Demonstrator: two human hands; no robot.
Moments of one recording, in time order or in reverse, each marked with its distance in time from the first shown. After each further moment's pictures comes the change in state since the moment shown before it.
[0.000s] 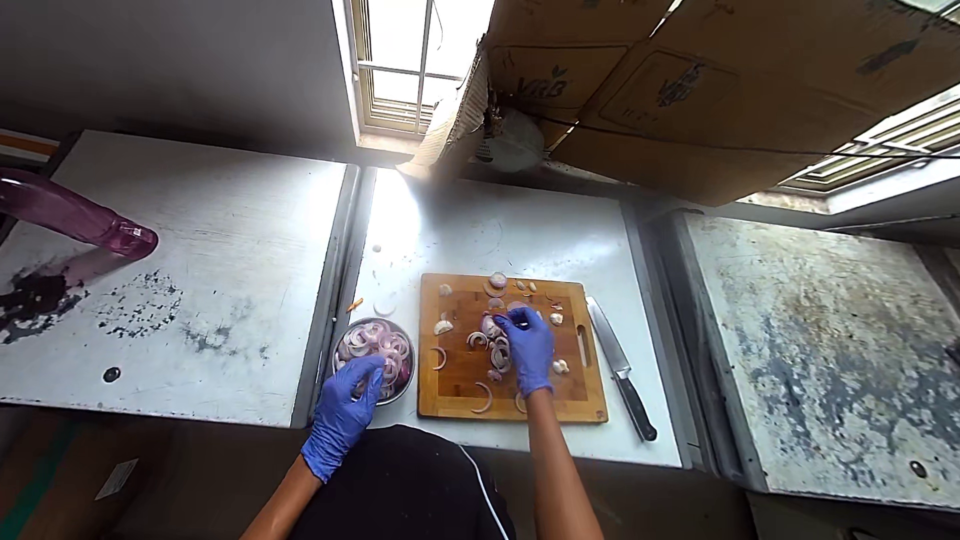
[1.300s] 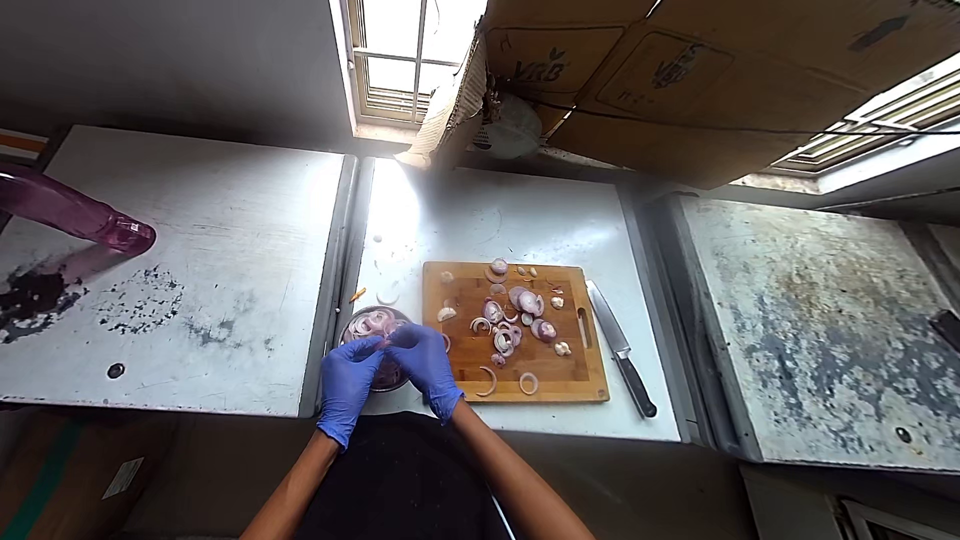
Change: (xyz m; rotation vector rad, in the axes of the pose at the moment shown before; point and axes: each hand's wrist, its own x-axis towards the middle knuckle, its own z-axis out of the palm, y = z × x) left_hand 0.023 0.016 -0.006 -0.184 0.026 -0.620; right_hand -0.104 -0.110 0.096 0.161 -0.565 -0.015
